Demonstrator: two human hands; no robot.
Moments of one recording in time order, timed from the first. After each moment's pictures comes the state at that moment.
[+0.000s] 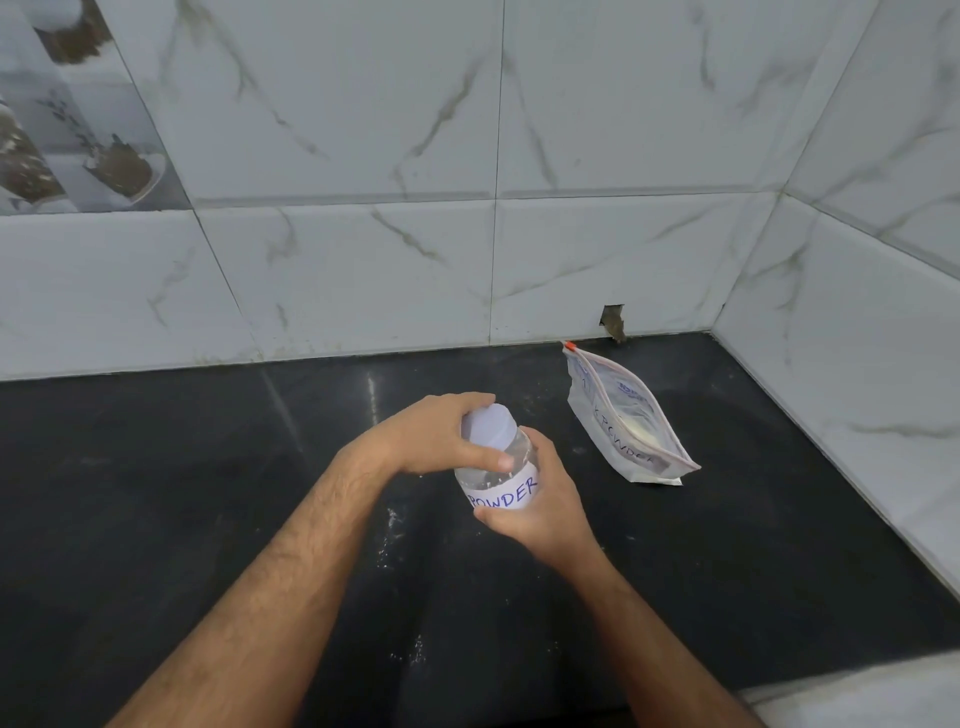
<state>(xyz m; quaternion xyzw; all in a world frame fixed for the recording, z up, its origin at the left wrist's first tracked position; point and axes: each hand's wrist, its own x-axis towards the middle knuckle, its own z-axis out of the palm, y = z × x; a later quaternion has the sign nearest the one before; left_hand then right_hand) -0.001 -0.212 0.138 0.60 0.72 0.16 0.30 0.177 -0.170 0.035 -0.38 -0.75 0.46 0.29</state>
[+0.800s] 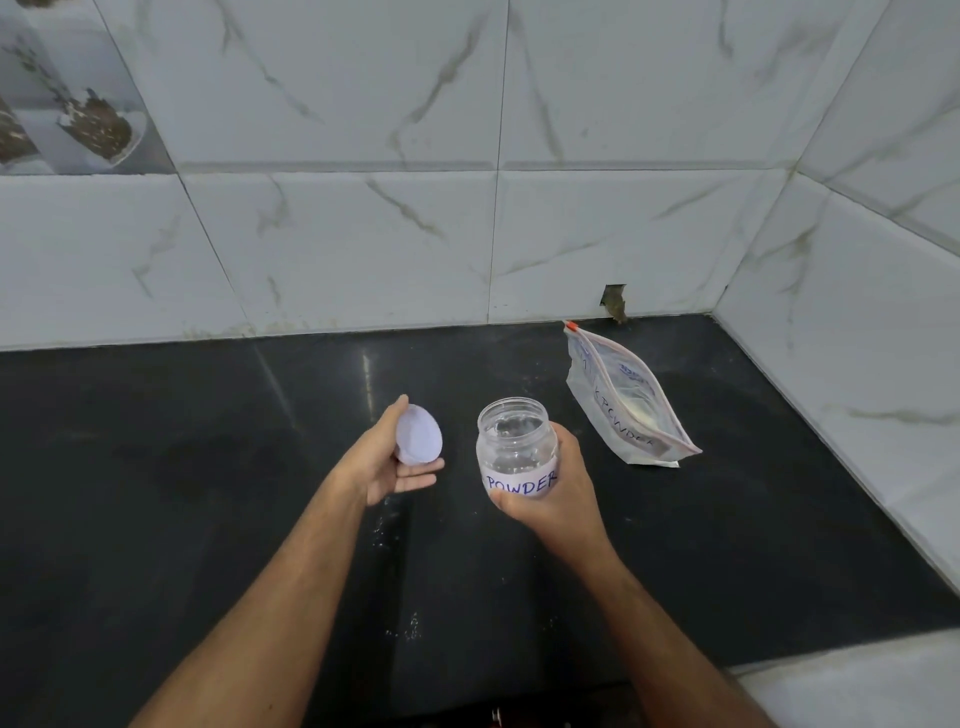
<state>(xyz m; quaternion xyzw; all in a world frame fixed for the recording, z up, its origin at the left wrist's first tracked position) -0.039 -0.223 0.037 0.10 0.63 0.51 0.58 0.193 -0.177 0.029 -0.41 -0.70 0.47 0.35</state>
